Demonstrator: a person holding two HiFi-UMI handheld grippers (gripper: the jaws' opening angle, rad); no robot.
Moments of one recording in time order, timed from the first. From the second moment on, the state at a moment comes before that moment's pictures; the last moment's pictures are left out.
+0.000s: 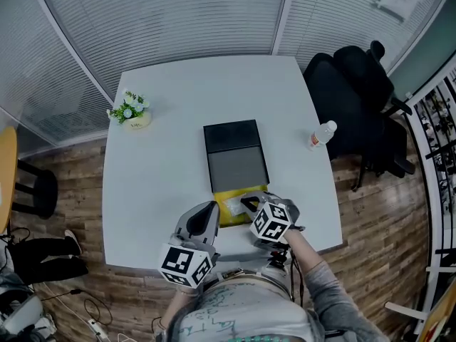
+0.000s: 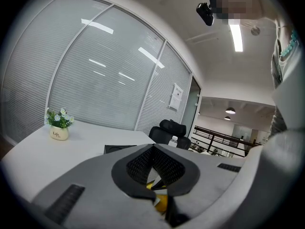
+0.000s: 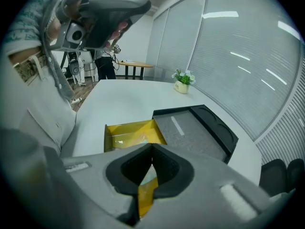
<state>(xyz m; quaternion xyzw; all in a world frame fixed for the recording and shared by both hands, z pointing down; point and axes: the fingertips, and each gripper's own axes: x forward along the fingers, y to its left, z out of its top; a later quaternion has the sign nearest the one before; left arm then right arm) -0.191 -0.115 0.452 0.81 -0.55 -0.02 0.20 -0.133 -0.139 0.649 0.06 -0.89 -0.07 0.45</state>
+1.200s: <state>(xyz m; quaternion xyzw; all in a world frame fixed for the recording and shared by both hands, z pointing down) -0.206 -0.117 0.470 0.80 -0.55 -0.01 0.23 -0.139 -0.137 0.725 -0.02 -0.83 -0.05 0.56</state>
